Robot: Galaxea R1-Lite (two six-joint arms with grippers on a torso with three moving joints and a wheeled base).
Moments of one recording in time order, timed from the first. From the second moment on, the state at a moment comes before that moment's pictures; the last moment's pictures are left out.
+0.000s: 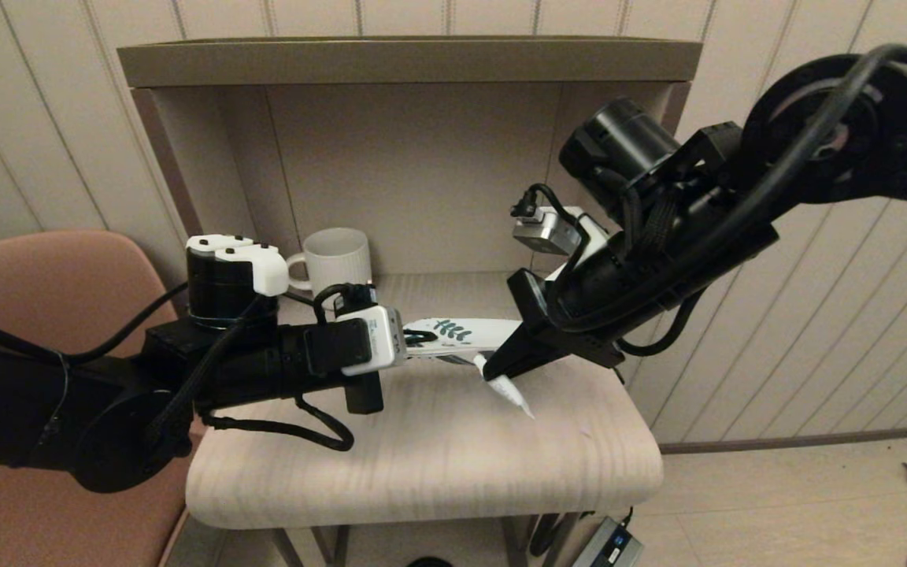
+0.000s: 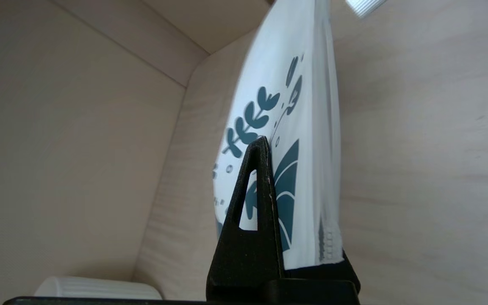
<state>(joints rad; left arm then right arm) -0.55 1.79 -0.84 -0.73 -0.52 0.94 0.62 1.93 -1.95 0.93 0.49 0.48</state>
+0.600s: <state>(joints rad) -0.55 1.81 -0.84 -0.73 -0.52 0.94 0.60 1.93 -1.95 0.90 0.49 0.48</state>
